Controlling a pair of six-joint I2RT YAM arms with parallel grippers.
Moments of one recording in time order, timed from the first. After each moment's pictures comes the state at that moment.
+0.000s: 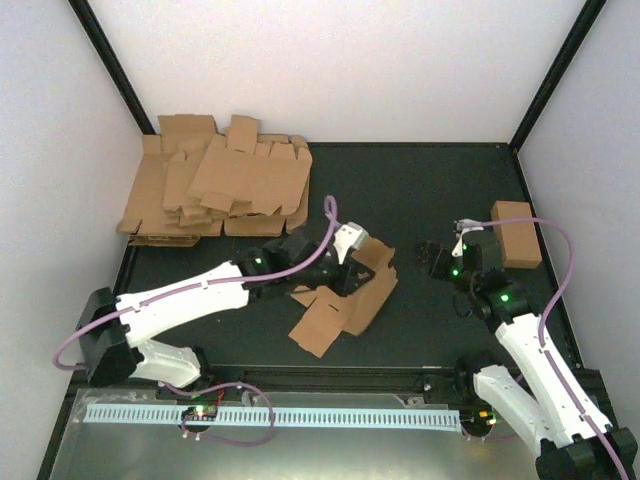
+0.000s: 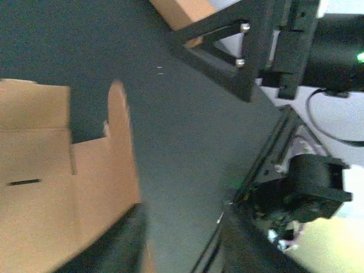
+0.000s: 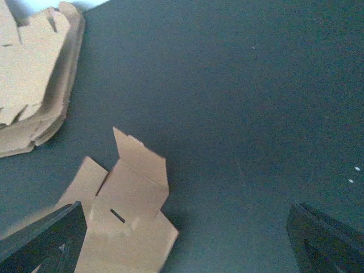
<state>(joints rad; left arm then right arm) -1.01 1.33 1.08 -0.33 0.18 -0.52 0.28 0.75 0.65 -0.54 -0.03 0.48</state>
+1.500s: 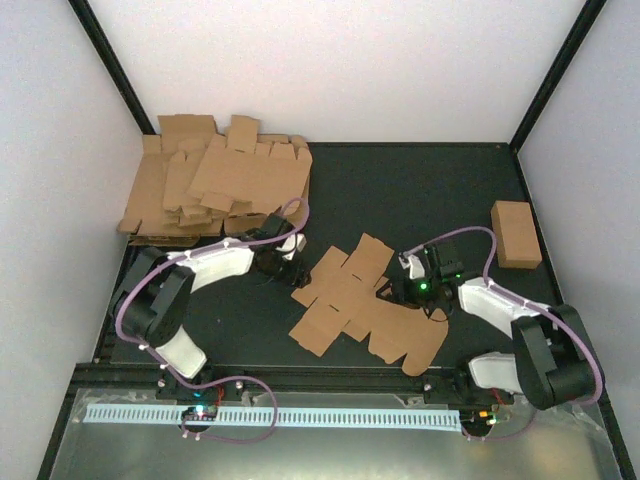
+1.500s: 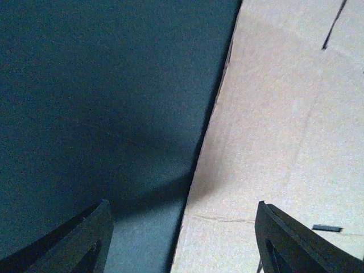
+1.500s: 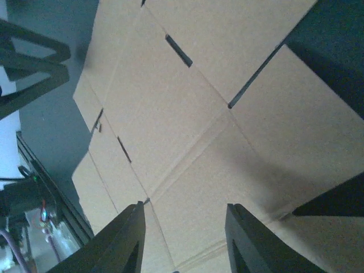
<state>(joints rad) -0.54 1.60 0.87 -0.44 0.24 -0.33 0.31 1.27 0.48 -0.28 -0.69 0.45</state>
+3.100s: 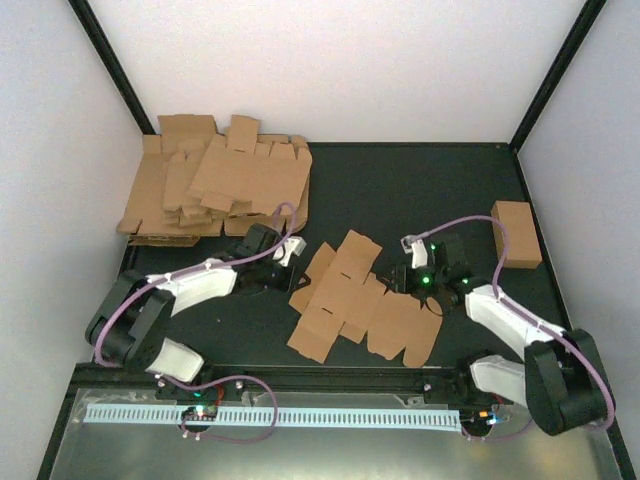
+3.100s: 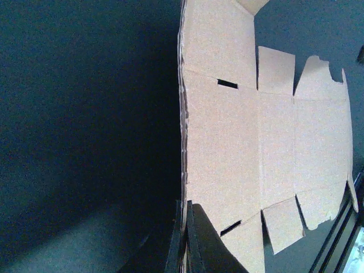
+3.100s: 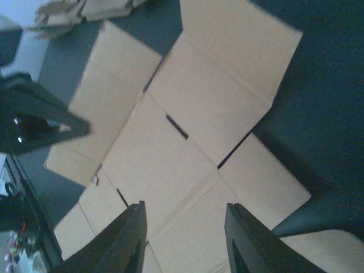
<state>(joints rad) -0.51 1.47 0.68 -0.16 0.53 -0.33 0.32 1.19 0.46 -0.13 -0.64 0.37</state>
